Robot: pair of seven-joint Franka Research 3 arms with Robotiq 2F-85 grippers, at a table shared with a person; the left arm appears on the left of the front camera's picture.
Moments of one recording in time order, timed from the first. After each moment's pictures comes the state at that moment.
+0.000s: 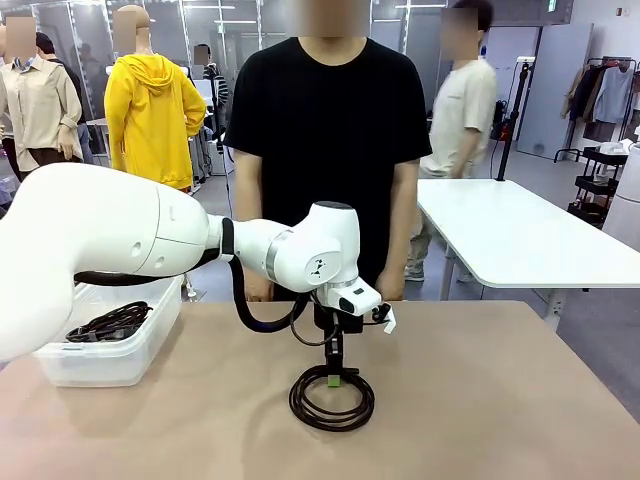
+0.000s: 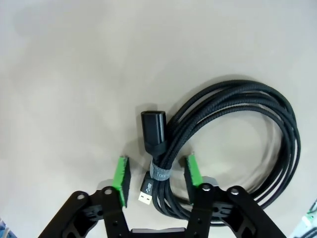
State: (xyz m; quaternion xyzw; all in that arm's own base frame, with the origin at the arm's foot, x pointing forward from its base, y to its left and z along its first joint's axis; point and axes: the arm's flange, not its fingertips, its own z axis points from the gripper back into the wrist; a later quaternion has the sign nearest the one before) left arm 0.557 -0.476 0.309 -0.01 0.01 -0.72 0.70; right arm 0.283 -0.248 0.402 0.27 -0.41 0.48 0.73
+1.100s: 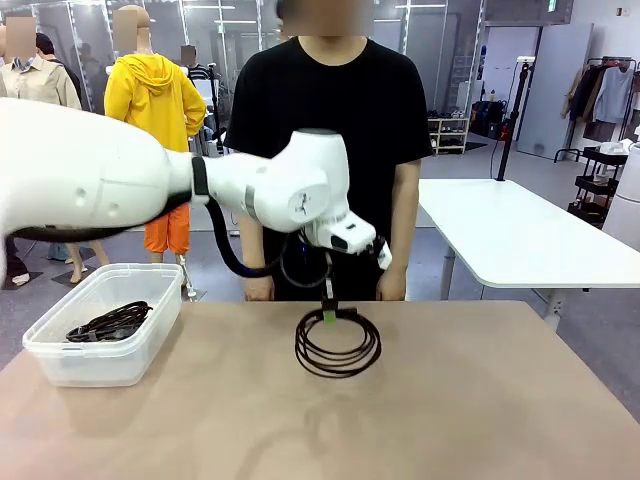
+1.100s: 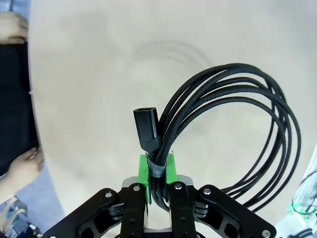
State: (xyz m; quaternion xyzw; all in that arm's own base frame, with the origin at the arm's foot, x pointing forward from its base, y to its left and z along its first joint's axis) left arm 0.551 -0.454 0.455 0.02 -0.07 -0.69 0.72; right arm 0.283 -0.248 0.402 0.27 -0.41 0.48 0.73
